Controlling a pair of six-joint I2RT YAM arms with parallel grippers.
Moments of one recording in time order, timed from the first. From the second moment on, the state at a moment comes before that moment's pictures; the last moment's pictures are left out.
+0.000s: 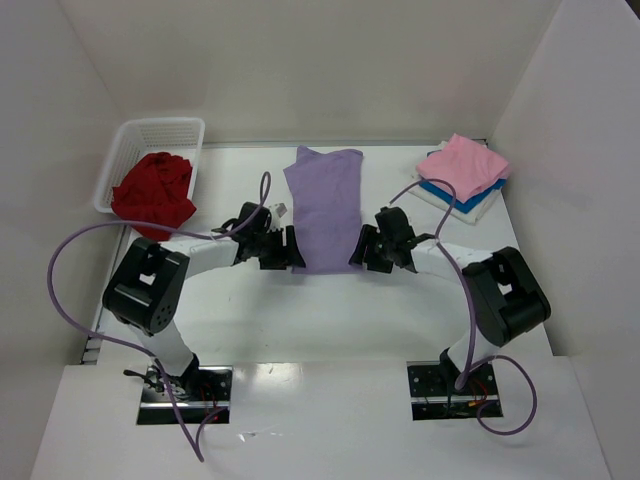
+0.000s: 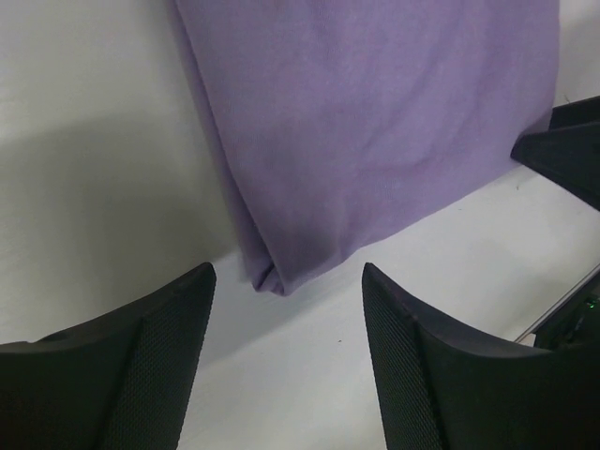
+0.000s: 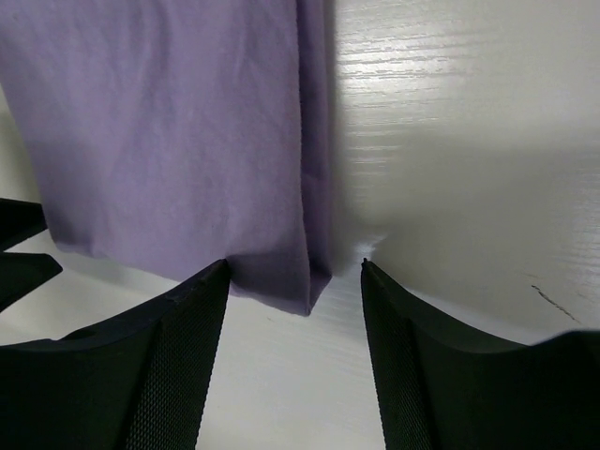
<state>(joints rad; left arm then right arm) -0.40 1.70 0.88 -0.09 0.39 -0.51 0.44 1.58 0.78 -0.10 -0.11 0.70</state>
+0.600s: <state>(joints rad) -0.44 1.78 0.92 -0.05 0.40 -0.54 0.44 1.64 0.77 -0.03 -0.14 0.70</state>
